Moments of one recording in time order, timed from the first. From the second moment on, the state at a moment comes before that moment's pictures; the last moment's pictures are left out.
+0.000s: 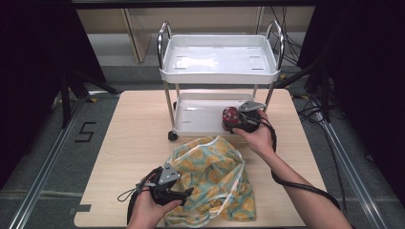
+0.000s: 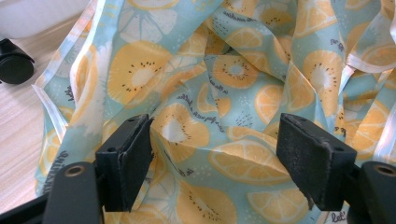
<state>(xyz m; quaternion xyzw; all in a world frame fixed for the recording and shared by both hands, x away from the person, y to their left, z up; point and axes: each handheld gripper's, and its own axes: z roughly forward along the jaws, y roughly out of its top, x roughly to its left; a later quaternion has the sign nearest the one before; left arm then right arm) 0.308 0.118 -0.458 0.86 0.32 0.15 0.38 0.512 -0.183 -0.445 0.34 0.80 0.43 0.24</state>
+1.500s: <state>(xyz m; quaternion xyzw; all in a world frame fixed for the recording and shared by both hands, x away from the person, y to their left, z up) 0.306 0.116 -0.459 0.85 0.32 0.15 0.38 0.503 -0.185 -0.455 0.37 0.79 0.43 0.24</state>
